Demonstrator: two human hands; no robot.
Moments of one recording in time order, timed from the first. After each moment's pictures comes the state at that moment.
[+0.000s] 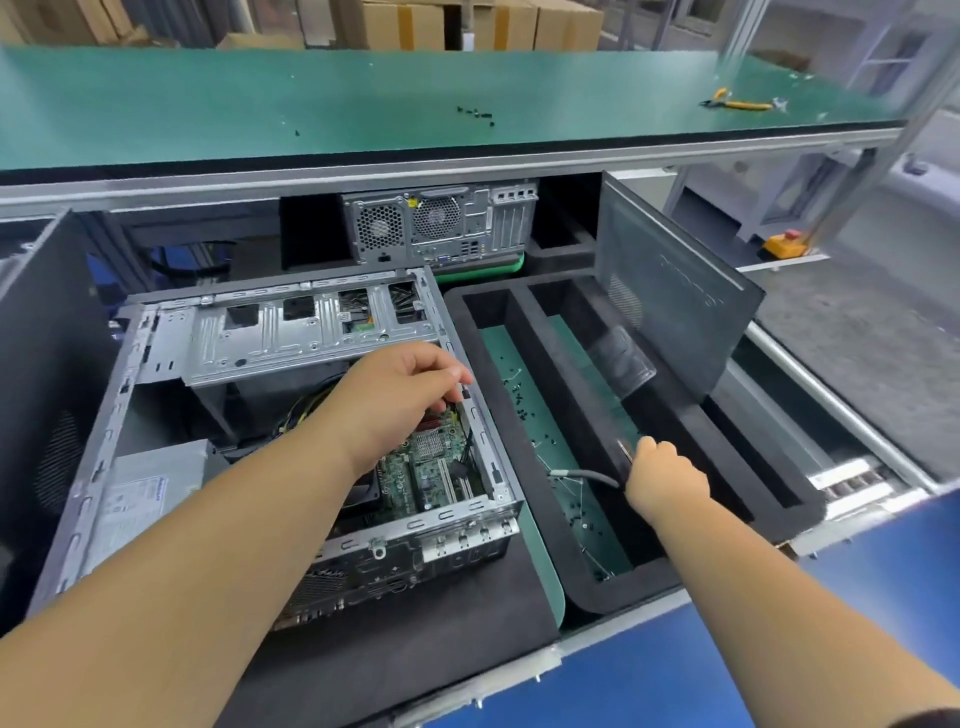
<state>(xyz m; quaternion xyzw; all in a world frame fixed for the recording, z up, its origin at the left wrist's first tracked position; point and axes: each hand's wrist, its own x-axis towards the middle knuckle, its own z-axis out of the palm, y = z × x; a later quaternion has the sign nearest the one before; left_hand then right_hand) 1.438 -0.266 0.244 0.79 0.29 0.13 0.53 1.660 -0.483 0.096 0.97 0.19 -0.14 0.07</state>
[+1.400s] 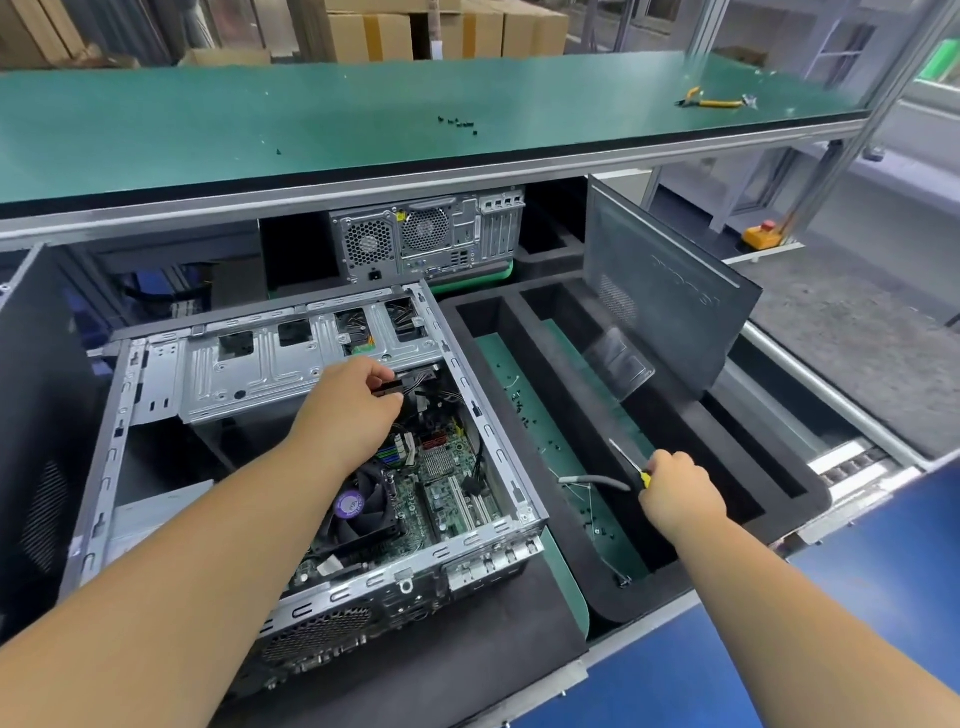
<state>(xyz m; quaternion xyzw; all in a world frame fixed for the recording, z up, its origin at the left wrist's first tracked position) 1.445 -0.188 0.187 0.85 0.37 0.13 0.35 1.654 -0.494 0.084 0.98 0.15 -0.13 -0.02</state>
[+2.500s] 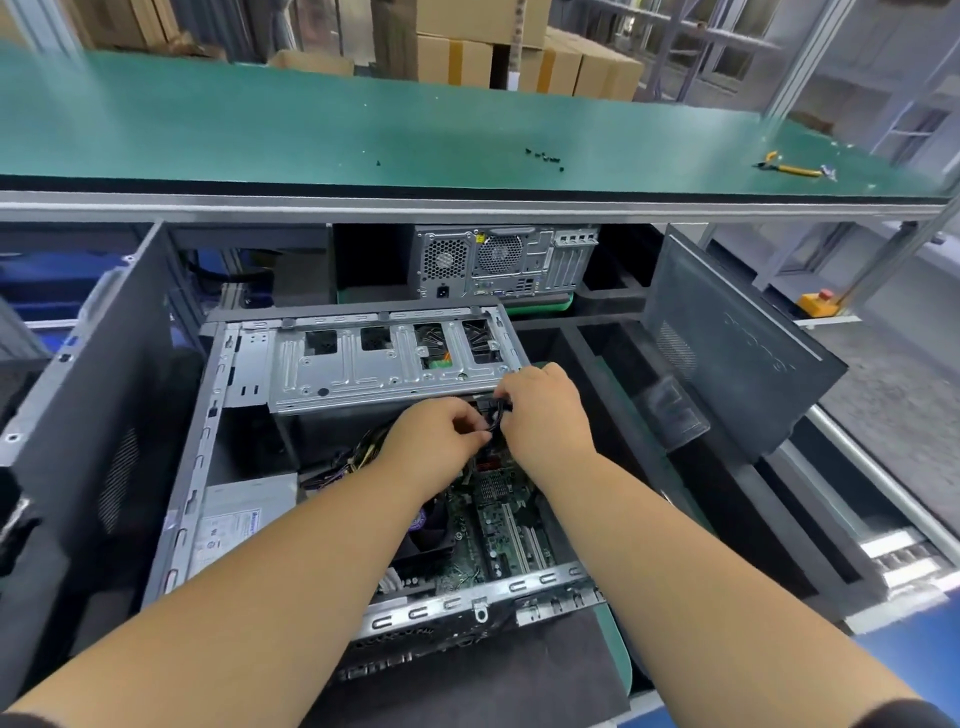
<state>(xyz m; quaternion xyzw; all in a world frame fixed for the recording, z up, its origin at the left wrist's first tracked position) 1.438 -0.189 0.174 0.85 0.32 0.12 0.39 1.549 -0.280 0.202 0.88 0.47 0.04 -0.09</state>
